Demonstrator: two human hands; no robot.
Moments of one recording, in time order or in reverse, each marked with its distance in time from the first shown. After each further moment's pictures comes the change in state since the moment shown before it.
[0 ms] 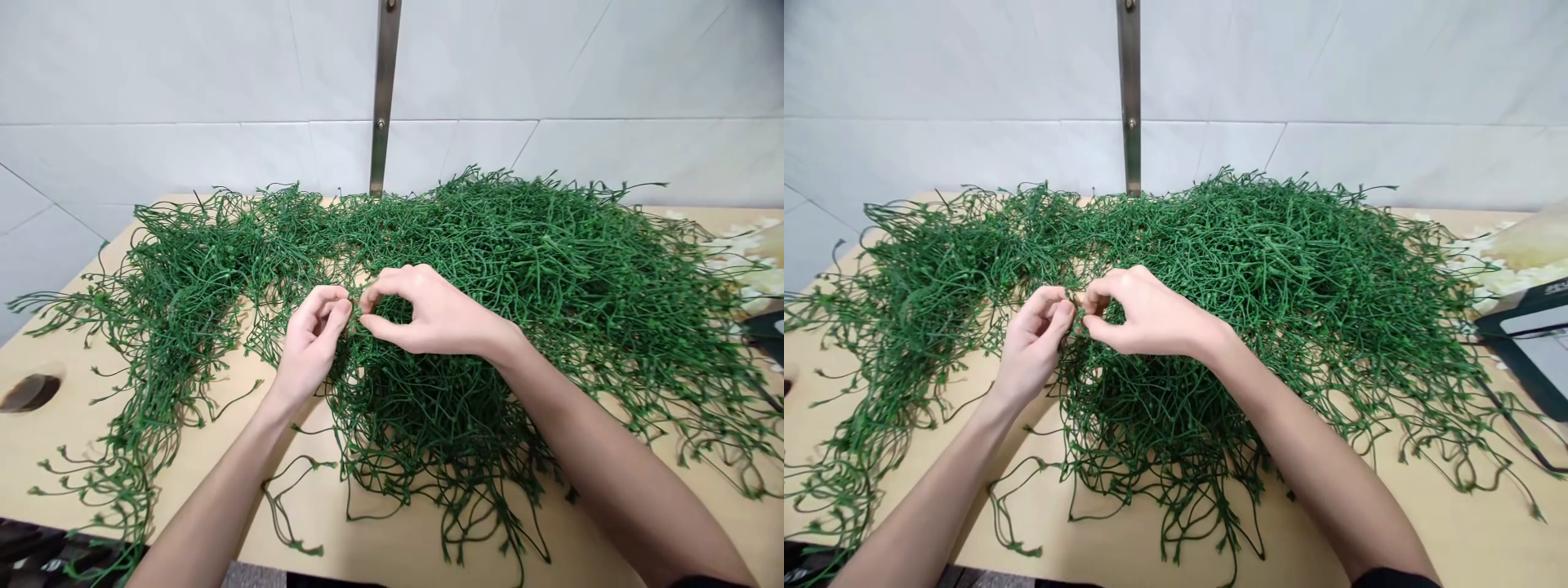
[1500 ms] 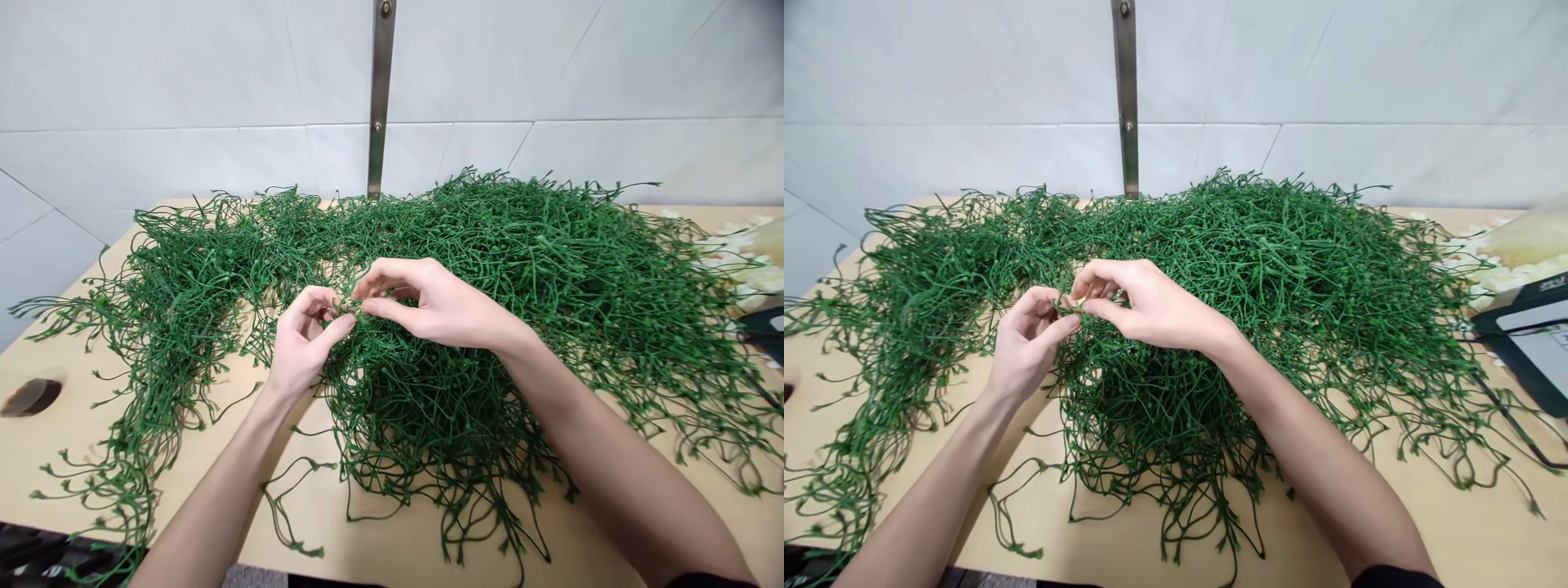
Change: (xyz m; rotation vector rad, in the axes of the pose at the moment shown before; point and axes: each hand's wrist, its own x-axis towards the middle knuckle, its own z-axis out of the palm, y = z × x) left_hand 0.006 -0.005 -0.007 -0.104 0.046 0.046; right_hand -0.001 -0.002 -0.008 0.265 0.017 0.051
